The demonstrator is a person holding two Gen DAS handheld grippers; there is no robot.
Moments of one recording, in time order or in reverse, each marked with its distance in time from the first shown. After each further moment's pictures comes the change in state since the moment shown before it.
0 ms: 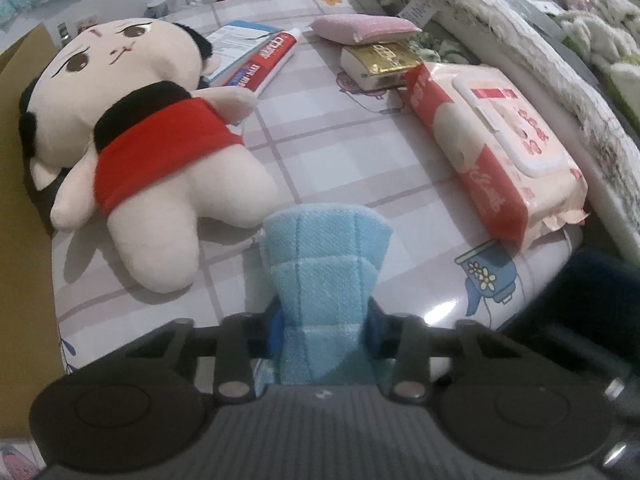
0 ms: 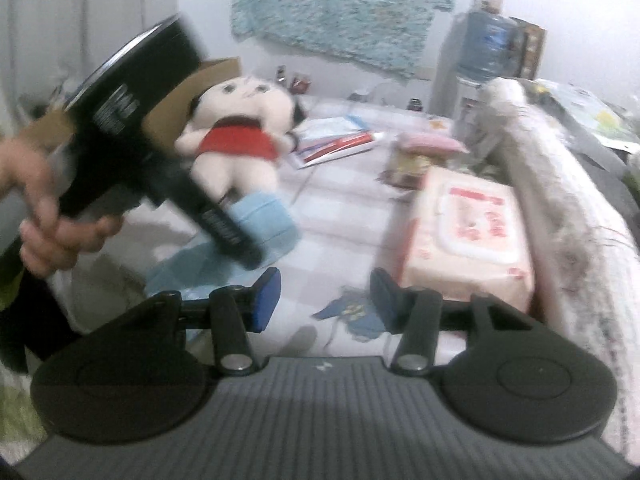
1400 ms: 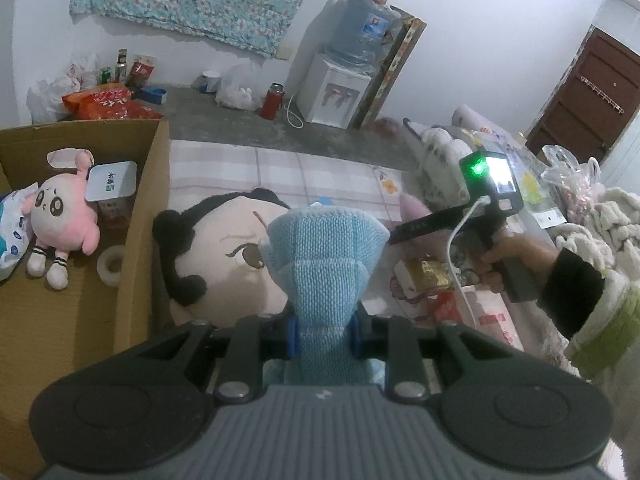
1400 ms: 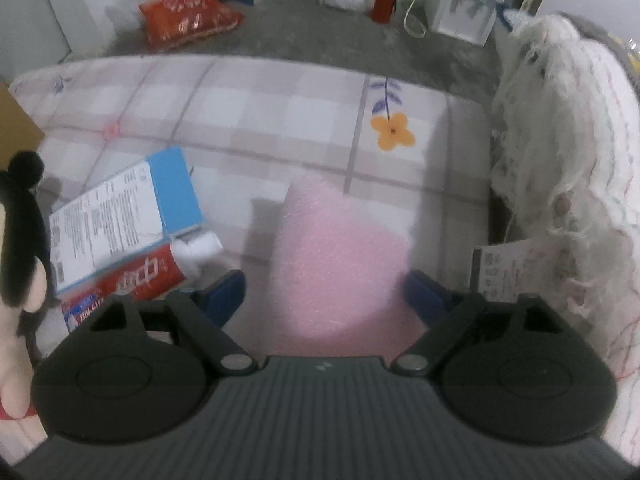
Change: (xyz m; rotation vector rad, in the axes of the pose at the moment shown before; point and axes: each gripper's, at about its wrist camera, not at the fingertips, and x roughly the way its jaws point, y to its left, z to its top) left arm -0.117 0.121 0.051 -0.270 -0.345 -0.115; right arm 0.327 -0.153 0.208 0.050 0.472 -0.047
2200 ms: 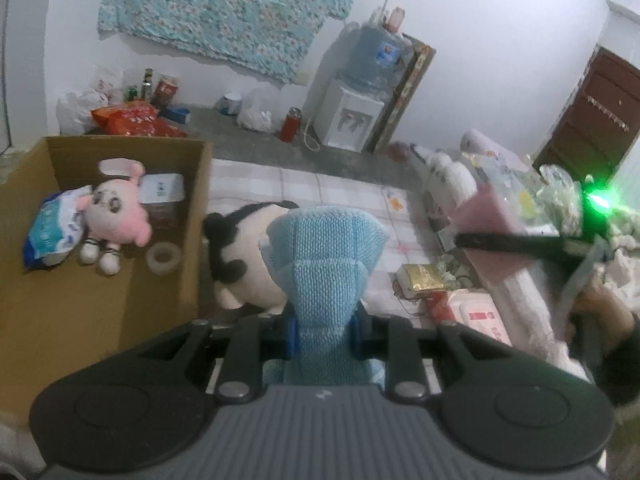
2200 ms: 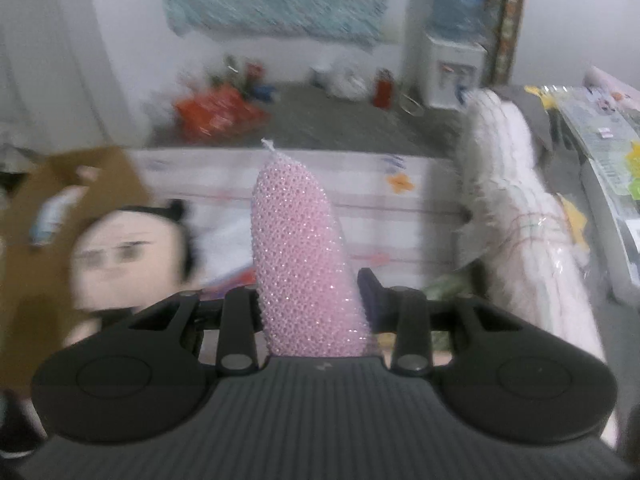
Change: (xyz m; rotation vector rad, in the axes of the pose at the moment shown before) left arm -0.075 0.001 -0.025 -0.023 -0.074 0.047; right arm -0.186 0.042 -0.095 0.086 -0.322 0.098
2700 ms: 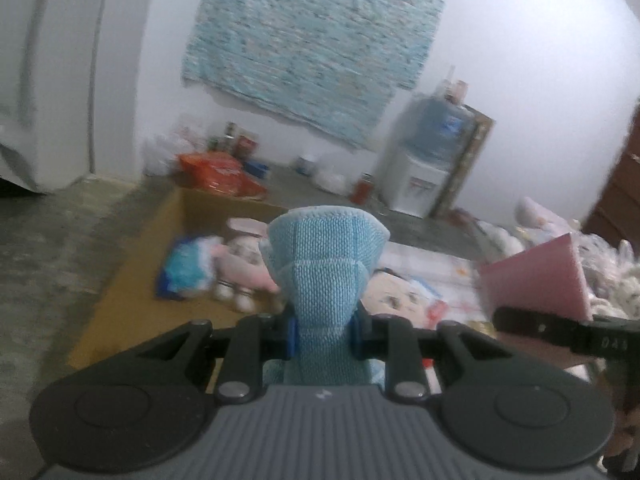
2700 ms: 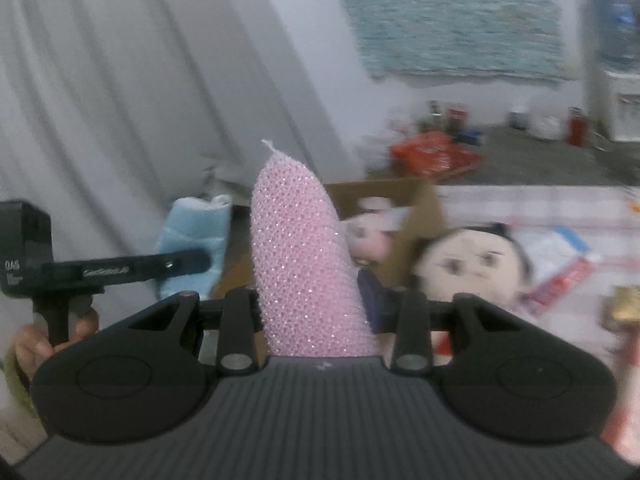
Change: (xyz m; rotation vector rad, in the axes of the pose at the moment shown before) left arm -0.134 0.070 0.001 -0.083 -0.182 0.180; right arm -0.120 0.180 -0.026 -0.035 -0.123 0.582
